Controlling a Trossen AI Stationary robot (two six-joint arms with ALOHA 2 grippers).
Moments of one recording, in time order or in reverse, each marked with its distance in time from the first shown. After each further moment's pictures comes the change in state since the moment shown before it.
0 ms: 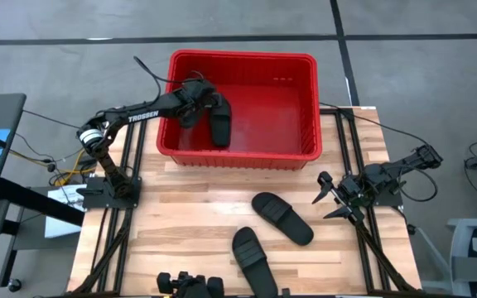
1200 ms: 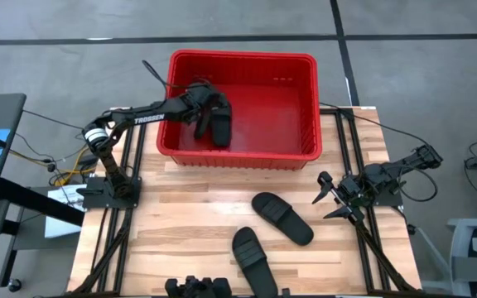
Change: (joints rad) left arm -0.053 0.045 0.001 0.050 -0.026 -0.204; right arm 0.000 0.000 0.000 0.000 0.000 0.000
